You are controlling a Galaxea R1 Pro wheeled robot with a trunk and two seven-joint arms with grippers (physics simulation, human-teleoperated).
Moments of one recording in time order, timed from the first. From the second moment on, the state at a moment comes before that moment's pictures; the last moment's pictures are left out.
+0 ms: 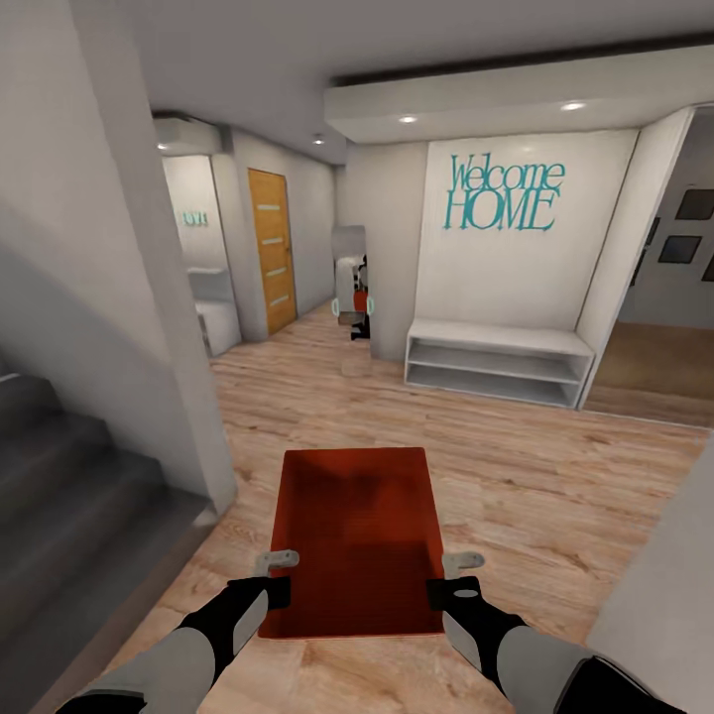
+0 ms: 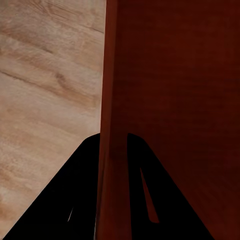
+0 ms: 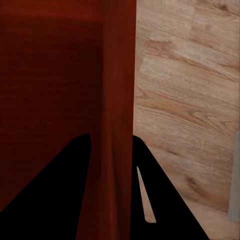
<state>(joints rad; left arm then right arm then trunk) -0.70 -0.10 -0.01 -0.23 0.12 0.24 0.13 -0.74 0.10 0.71 -0.07 -0.61 0.00 -0.24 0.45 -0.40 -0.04</state>
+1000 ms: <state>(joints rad) -0.70 -0.10 -0.02 -0.23 0.12 0.24 0.13 -0.74 0.10 0.70 -0.07 -0.61 0.00 -0.24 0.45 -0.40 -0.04</state>
